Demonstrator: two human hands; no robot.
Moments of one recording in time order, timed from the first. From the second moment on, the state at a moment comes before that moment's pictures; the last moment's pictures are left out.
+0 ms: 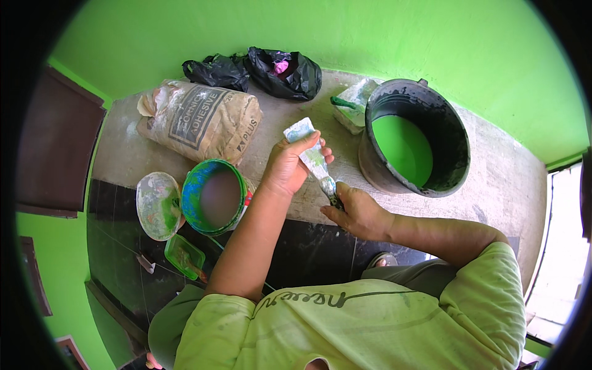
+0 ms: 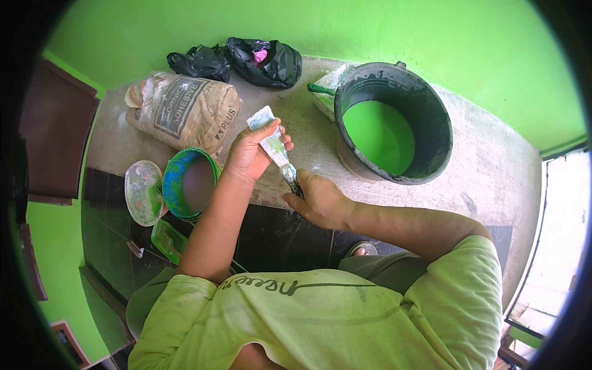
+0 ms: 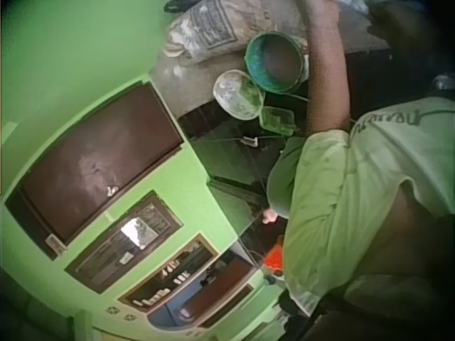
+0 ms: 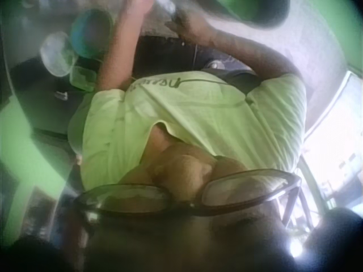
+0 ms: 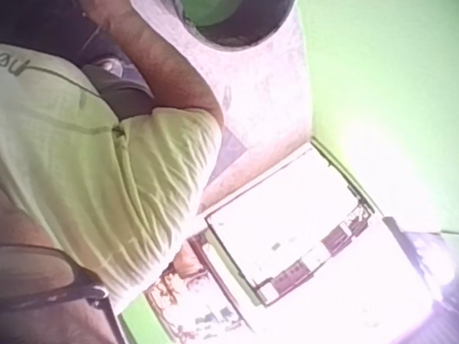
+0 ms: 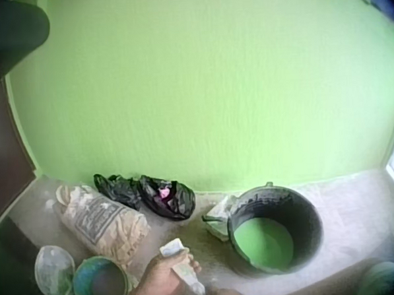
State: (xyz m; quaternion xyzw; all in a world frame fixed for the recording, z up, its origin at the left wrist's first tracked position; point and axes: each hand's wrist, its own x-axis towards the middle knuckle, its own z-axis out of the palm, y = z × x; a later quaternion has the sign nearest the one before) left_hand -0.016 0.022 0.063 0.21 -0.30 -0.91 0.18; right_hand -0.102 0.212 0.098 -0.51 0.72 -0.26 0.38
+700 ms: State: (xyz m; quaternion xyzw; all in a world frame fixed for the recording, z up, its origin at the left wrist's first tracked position) left_hand -0.038 0.083 0.078 0.27 -0.44 -0.79 0.32; right_hand -0.107 0.210 0.078 -0.38 0.75 -0.34 0.41
